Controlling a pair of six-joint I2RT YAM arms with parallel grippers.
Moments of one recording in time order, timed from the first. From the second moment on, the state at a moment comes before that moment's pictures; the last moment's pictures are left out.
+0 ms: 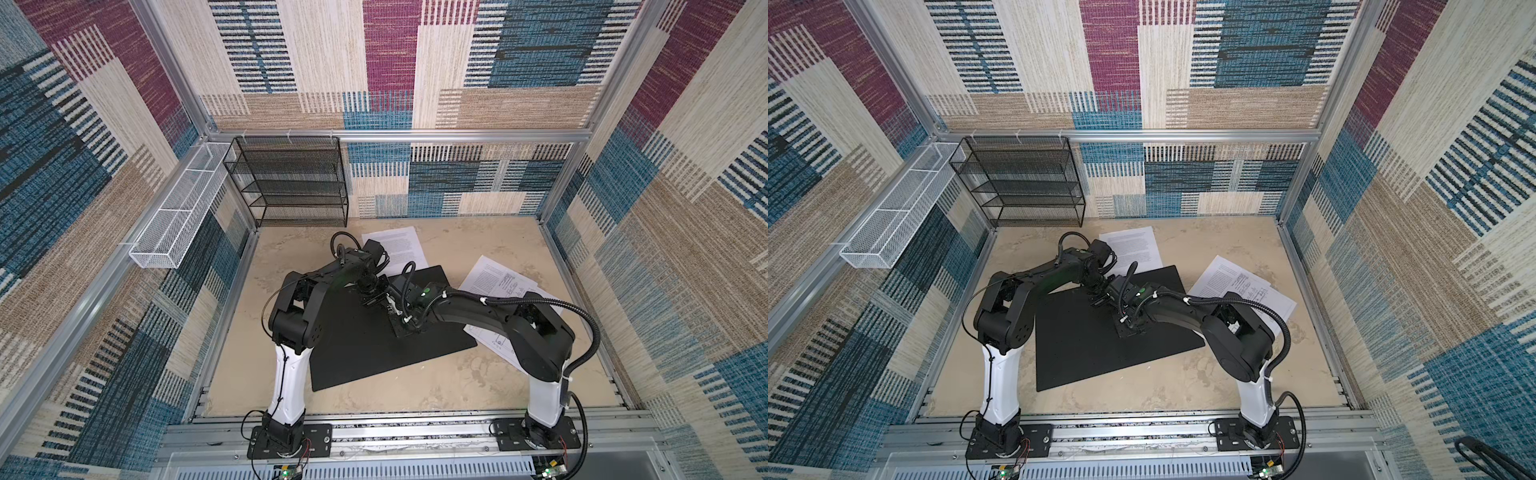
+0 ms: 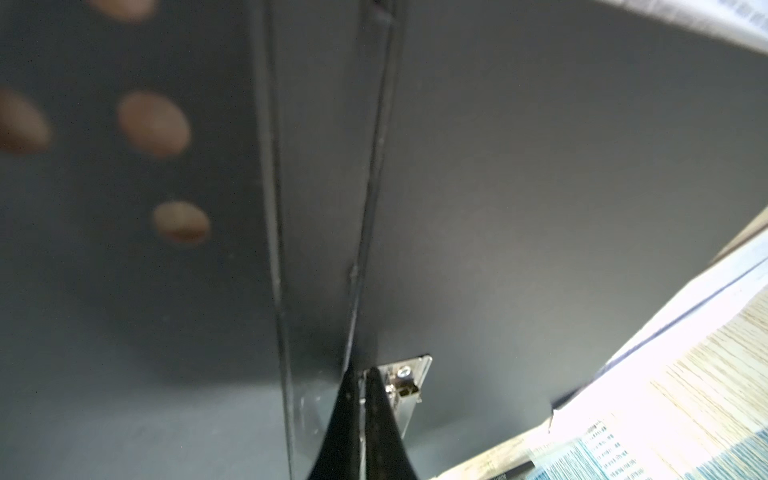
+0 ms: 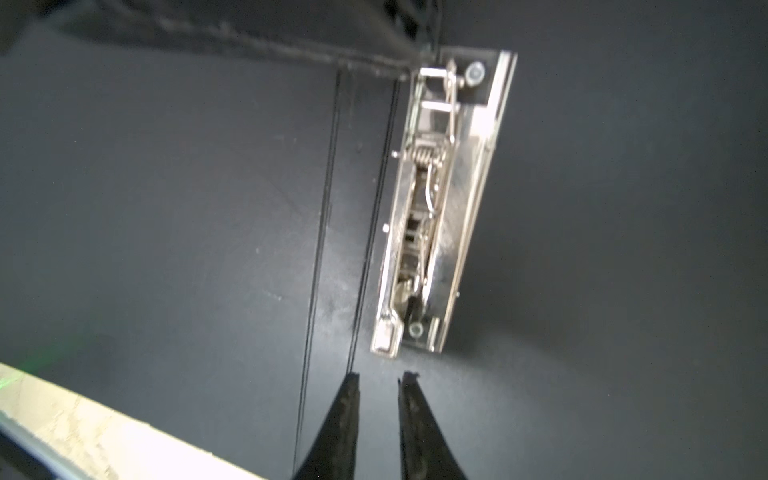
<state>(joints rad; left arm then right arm) -0.45 2.14 1.58 -0.85 0.37 -0.81 0.85 1.93 1.34 -0.66 -0.08 0.46</state>
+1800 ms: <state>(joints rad) -0.46 2.15 1.58 -0.86 0.42 -0.79 0.83 1.82 1.11 -0.37 -0.16 0.52</state>
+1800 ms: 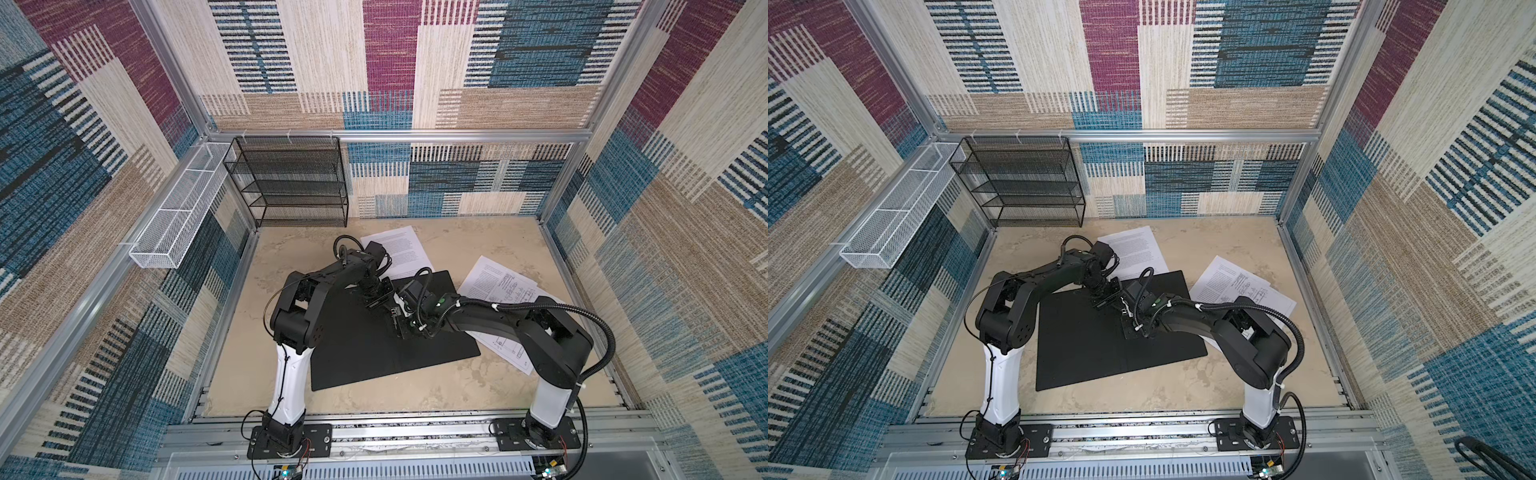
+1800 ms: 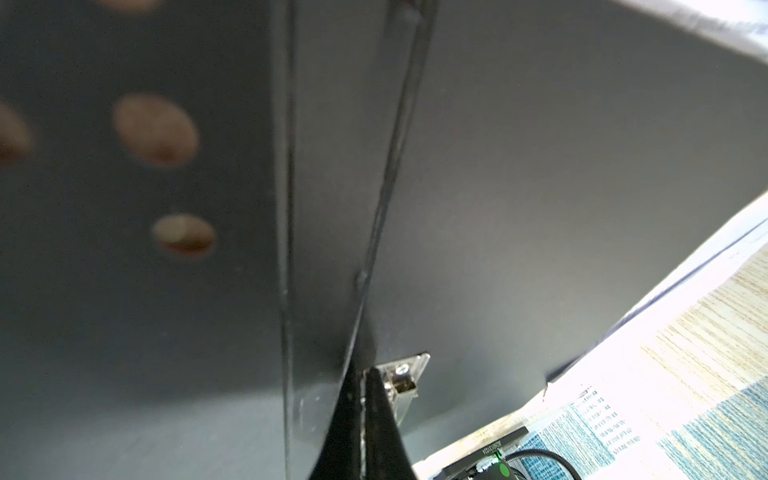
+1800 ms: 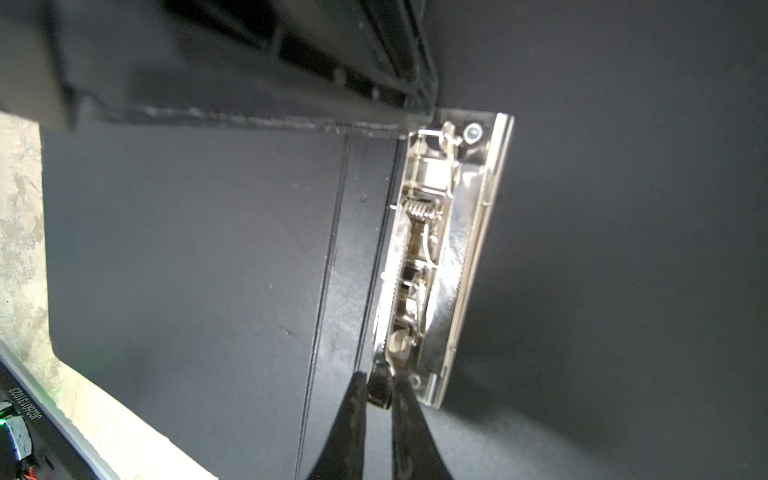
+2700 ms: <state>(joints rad) -0.46 2.17 1.58 -0.86 0.43 -0.79 0.84 1.76 1.17 -0.47 -0.01 0.54</state>
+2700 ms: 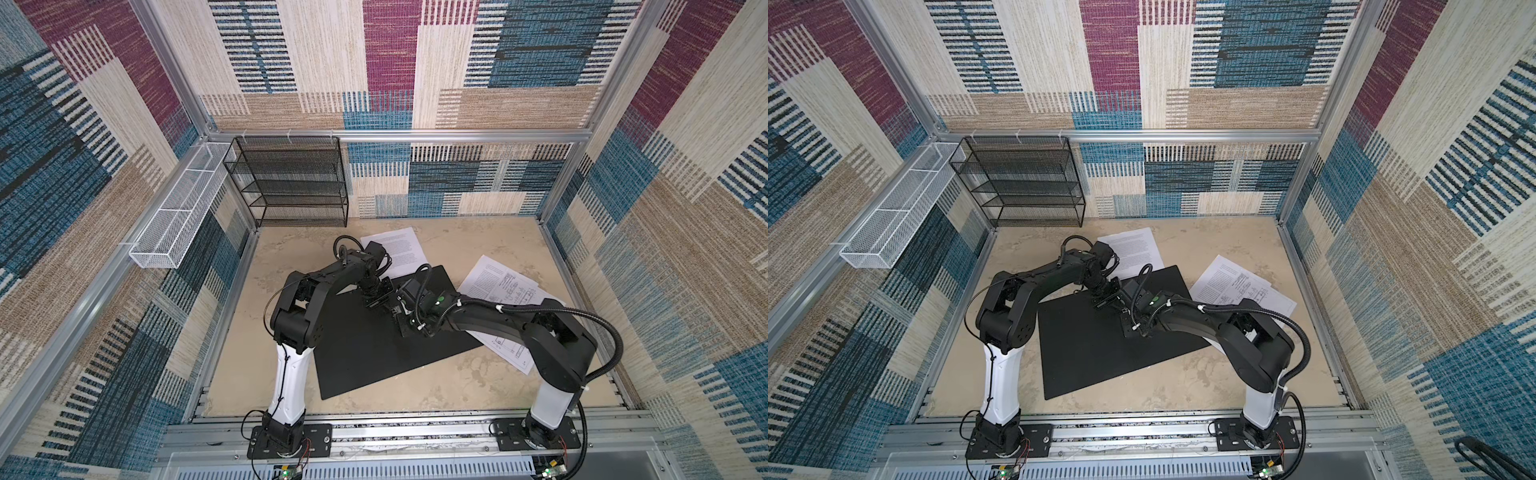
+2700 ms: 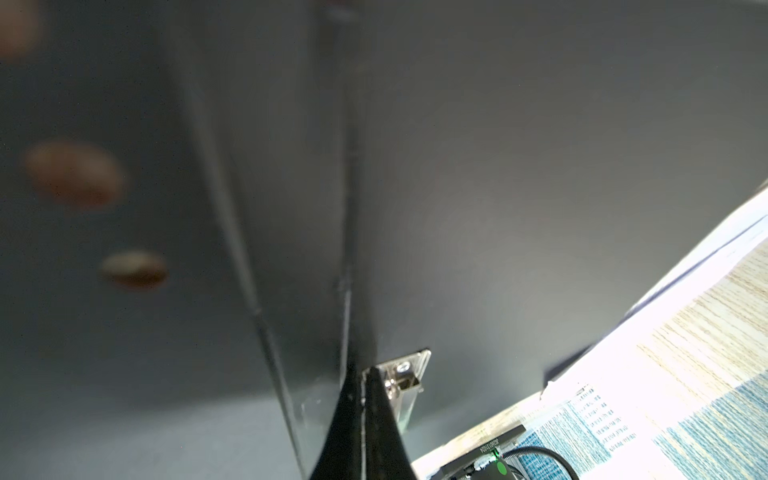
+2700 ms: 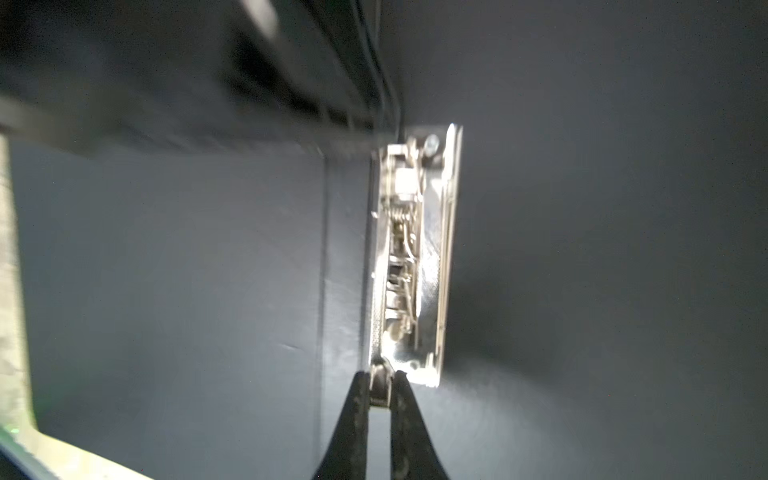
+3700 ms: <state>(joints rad) -0.36 1.82 1.33 -0.88 0.57 -0.74 0.84 1.54 0.96 -0.38 -0.14 0.56</state>
